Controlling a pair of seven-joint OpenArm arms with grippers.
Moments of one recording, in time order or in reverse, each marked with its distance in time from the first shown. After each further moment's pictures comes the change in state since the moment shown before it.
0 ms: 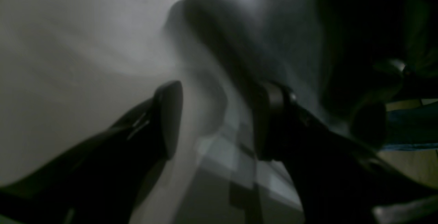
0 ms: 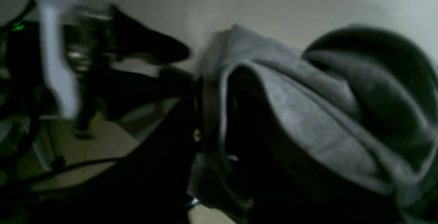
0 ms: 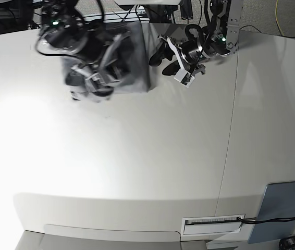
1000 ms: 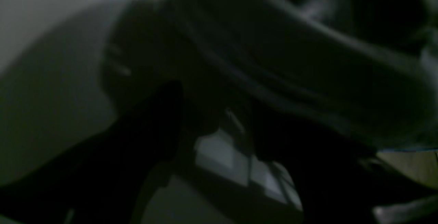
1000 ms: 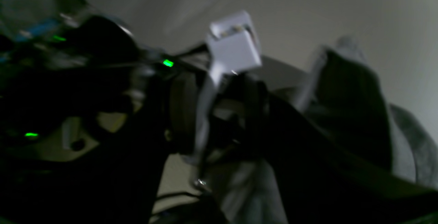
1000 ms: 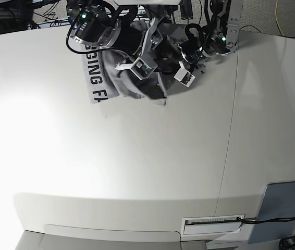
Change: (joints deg) left arm 0.3 0.0 0.0 0.2 -0.1 0.0 -0.2; right arm 1.0 -3.3 -13.8 0.0 0.7 9.5 6.0
